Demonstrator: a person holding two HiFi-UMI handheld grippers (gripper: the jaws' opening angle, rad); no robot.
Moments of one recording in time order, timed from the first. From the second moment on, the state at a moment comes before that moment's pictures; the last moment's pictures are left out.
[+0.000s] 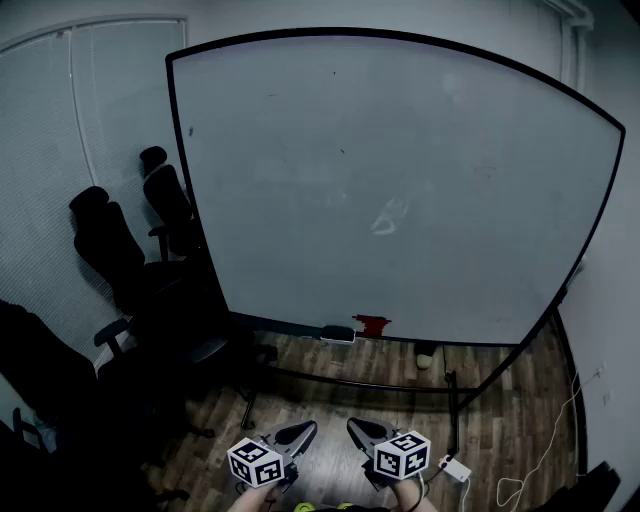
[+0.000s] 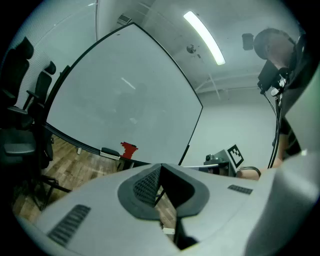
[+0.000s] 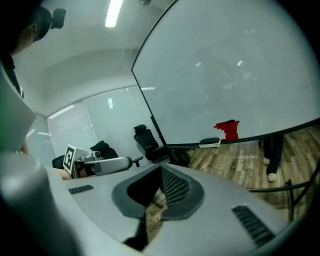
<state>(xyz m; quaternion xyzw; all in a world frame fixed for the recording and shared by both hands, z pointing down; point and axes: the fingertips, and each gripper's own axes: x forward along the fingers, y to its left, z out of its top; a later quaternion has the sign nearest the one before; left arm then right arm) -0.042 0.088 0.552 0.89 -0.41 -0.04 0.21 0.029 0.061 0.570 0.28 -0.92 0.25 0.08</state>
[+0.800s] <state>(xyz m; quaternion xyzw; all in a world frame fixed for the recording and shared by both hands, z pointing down) -0.042 0.089 0.549 0.89 -0.40 -0.05 0.21 0.024 0.062 0.570 0.29 -0.92 0.24 0.09</state>
